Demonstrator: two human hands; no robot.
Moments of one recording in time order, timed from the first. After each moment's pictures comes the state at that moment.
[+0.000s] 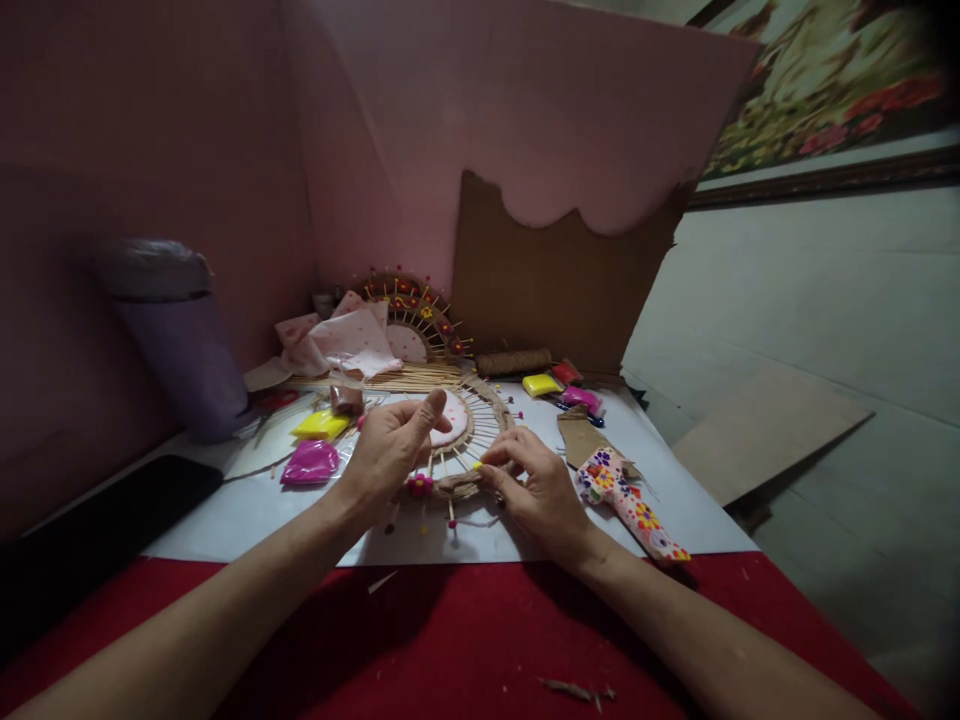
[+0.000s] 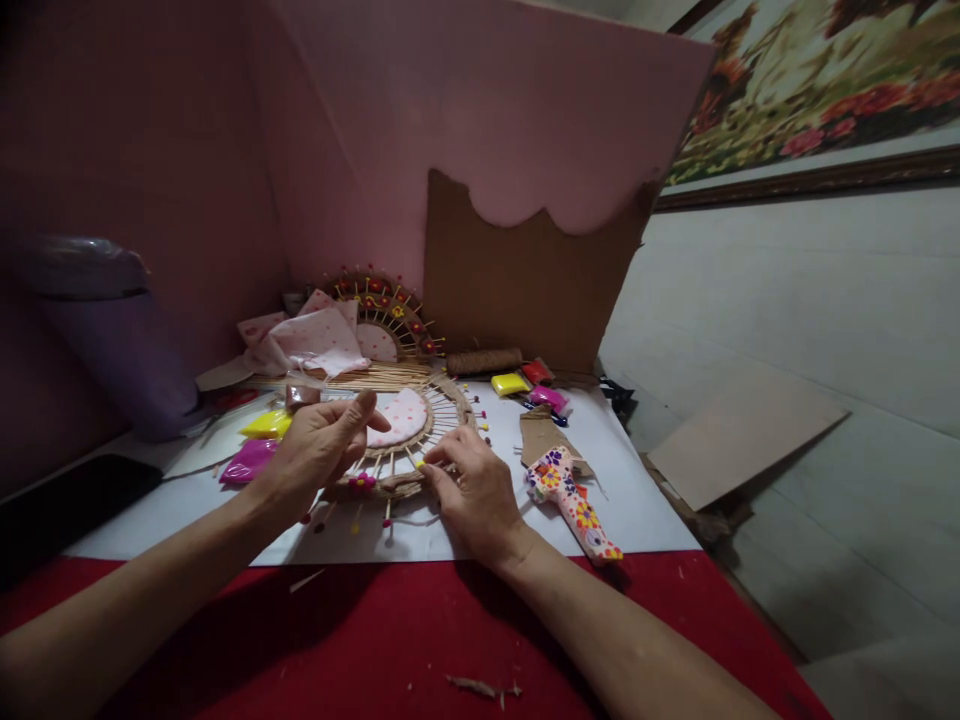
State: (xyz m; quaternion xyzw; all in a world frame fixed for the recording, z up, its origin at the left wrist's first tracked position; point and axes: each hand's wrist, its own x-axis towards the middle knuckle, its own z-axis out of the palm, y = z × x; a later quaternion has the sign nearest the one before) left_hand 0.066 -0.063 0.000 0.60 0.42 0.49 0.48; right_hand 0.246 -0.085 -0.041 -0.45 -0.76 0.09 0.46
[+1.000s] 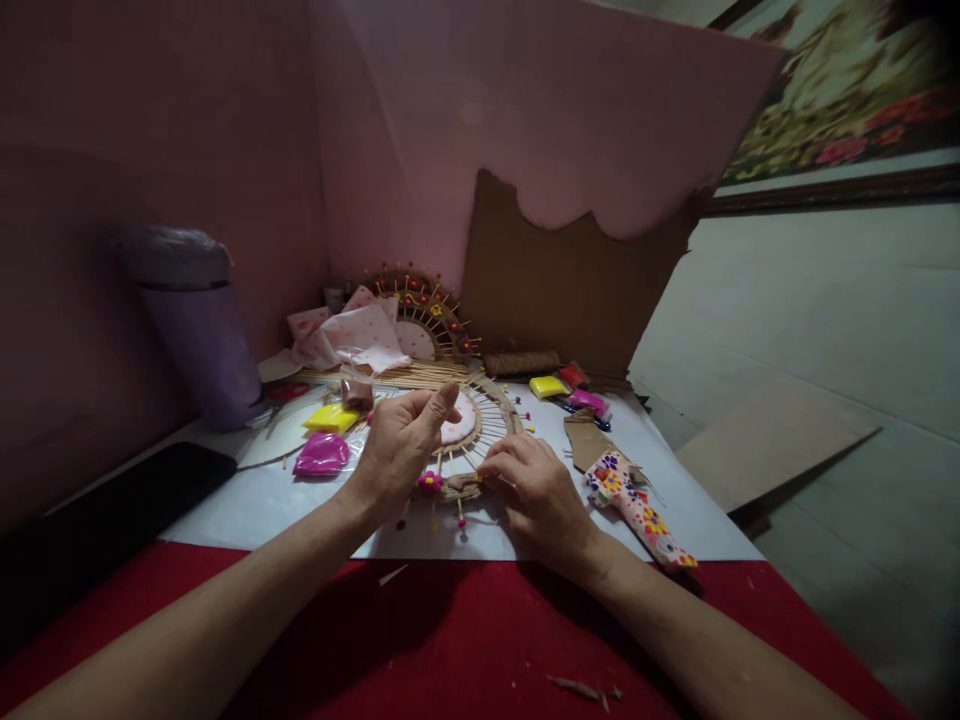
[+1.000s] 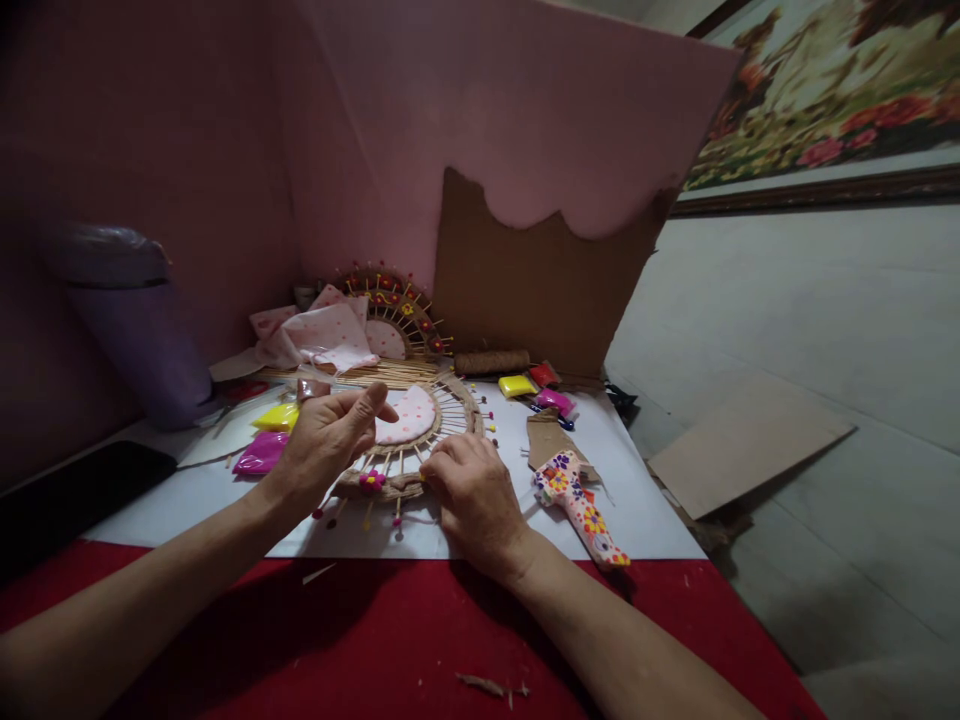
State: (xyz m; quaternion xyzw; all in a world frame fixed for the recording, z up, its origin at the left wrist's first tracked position) left_hand 0.066 -0.063 0.001 0.61 0.40 0.55 0.40; right_hand 0.244 -0.084 -0.043 -0.40 -0.85 -0.06 0.34
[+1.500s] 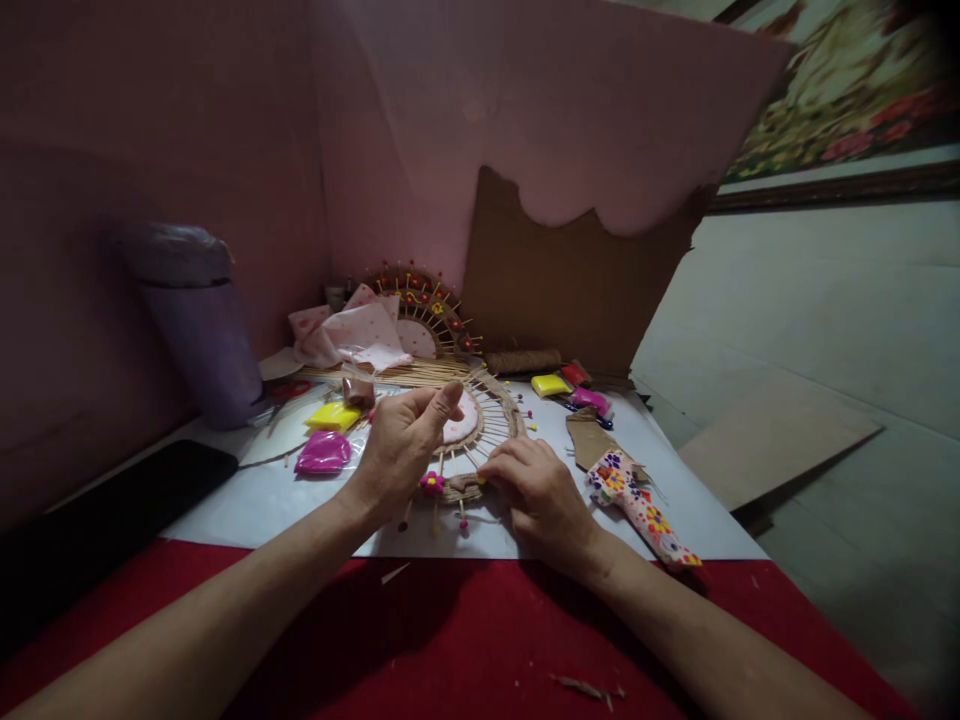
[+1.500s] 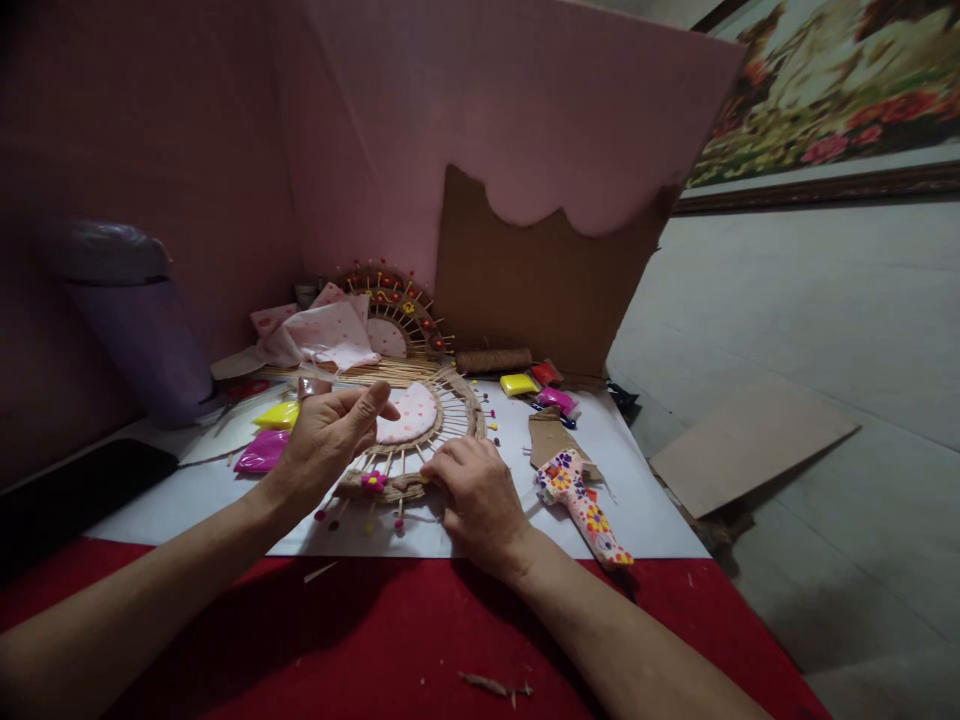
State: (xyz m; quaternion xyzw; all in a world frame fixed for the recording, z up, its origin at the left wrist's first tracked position) left_hand 0.065 -0.063 0.000 0.63 0.40 0.55 0.37; right_hand 0.244 -0.085 -0.043 -0.39 -0.86 -0.04 0.33
